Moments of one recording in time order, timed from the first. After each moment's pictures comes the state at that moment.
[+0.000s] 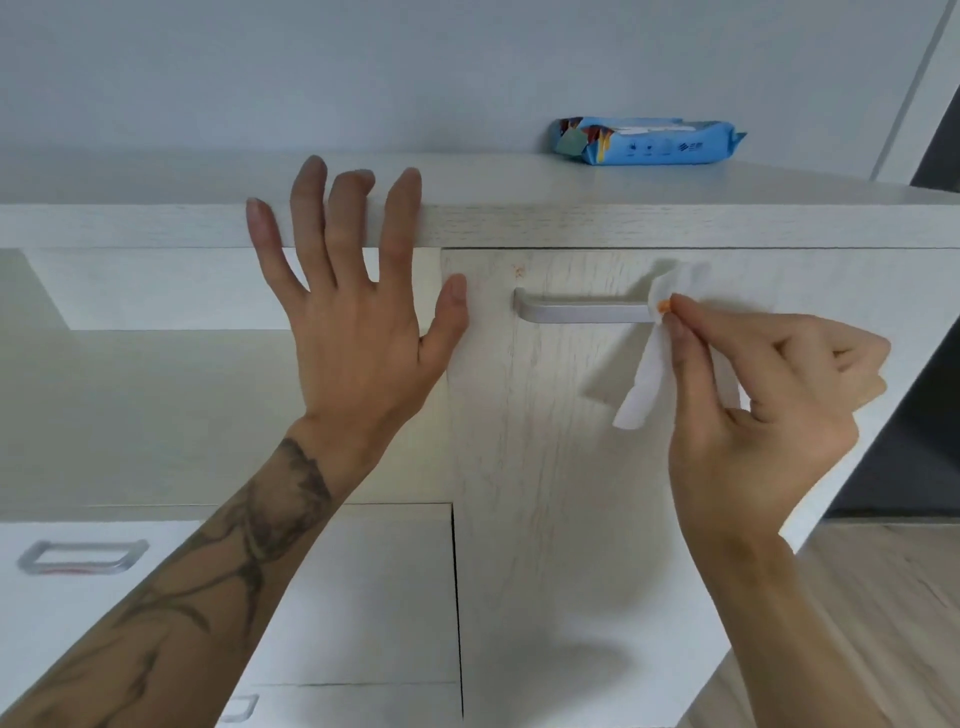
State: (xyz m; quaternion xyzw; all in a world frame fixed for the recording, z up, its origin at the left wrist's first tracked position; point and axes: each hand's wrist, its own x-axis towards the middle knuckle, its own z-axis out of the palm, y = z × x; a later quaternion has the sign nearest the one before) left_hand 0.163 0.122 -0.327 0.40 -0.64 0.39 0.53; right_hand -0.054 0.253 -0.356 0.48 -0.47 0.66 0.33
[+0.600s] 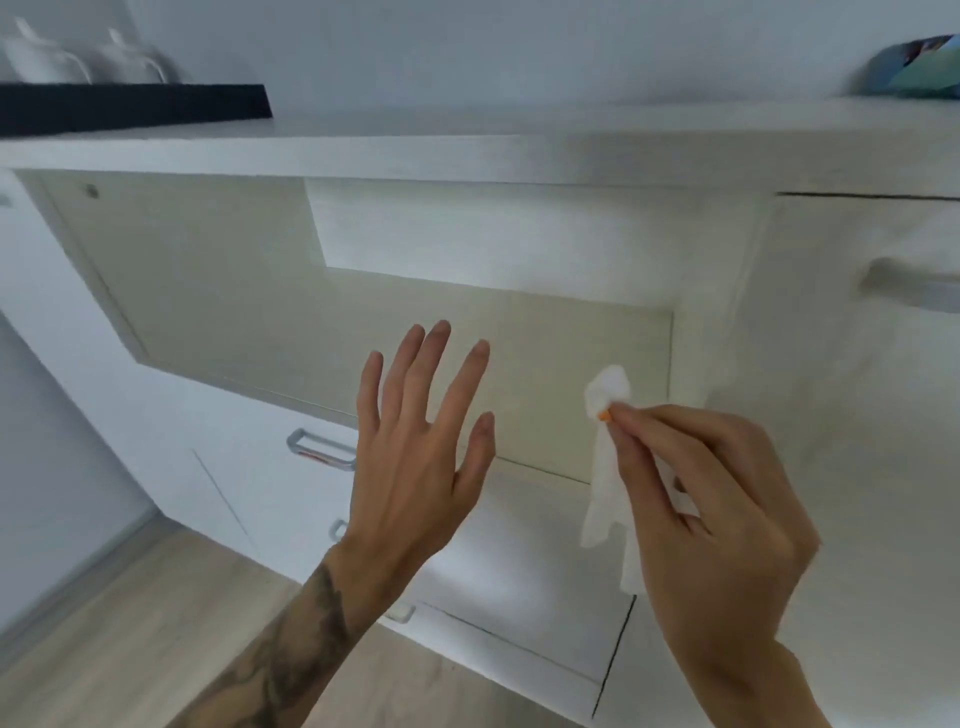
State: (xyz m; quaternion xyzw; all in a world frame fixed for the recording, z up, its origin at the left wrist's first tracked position) left_hand 0.302 0.186 -0.444 0.55 -0.69 0.28 0.37; right_hand 0.086 0.215 -0.431 0.65 -0.35 0.65 0.16
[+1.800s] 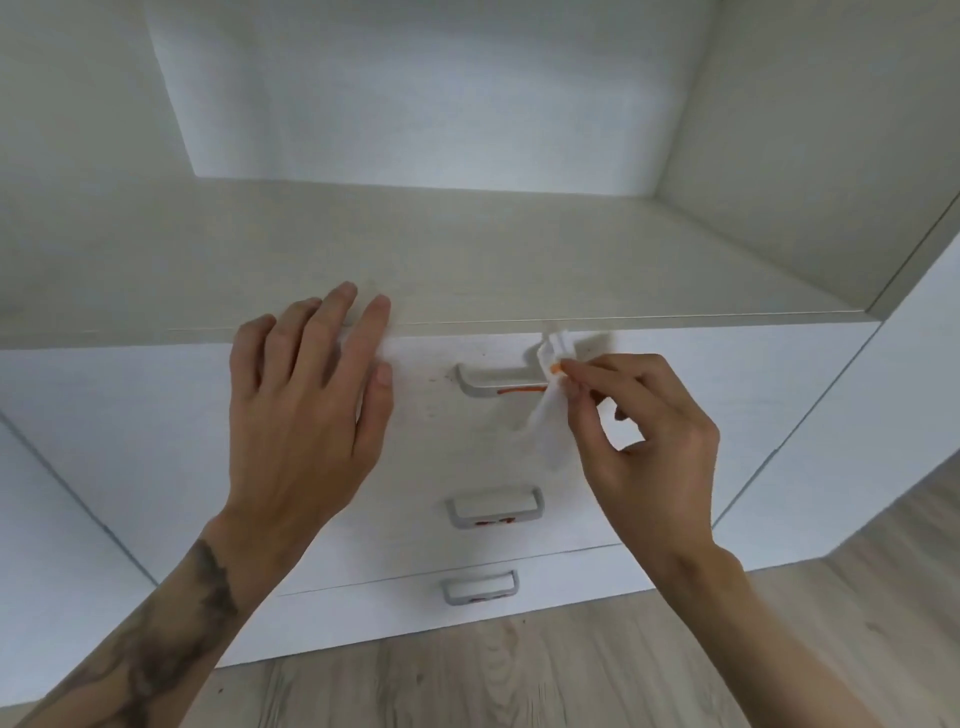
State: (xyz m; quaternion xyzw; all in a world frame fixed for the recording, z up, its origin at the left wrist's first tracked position) left_hand 0.624 0.063 -0.569 0.39 -0.76 0.28 0.44; right_hand 0.388 0.191 -0.554 0.58 -0.58 0.54 0.17
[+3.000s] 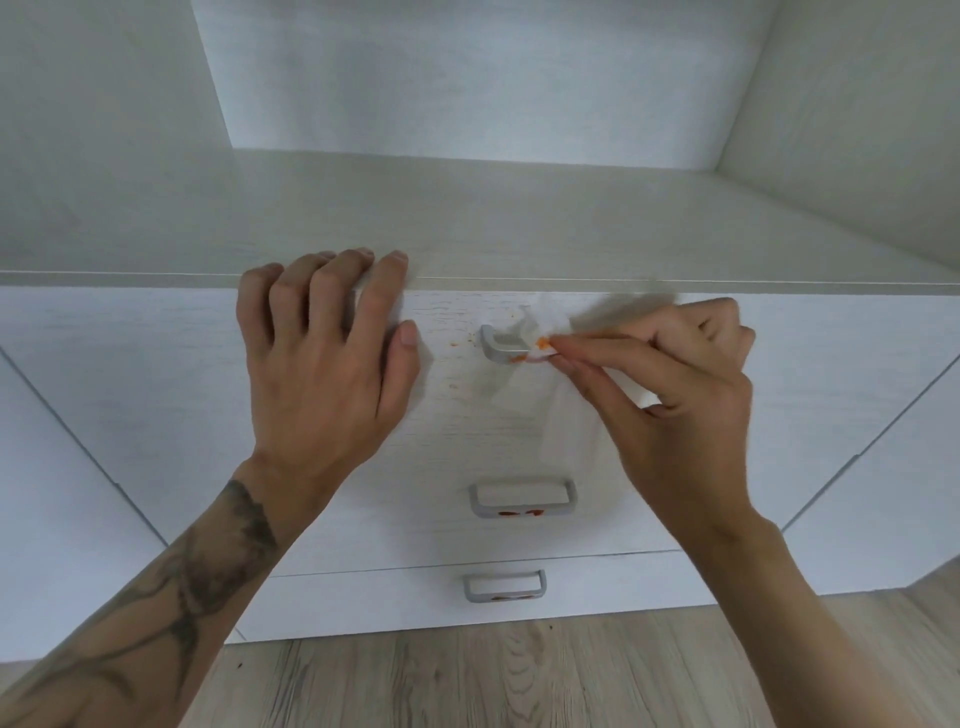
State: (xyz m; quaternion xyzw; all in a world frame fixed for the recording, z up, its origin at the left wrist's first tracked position) left_hand 0.613 0.039 -0.584 0.39 -0.69 0.37 0.47; right_hand 0.377 0.163 -0.562 0.67 -0.47 0.54 0.20
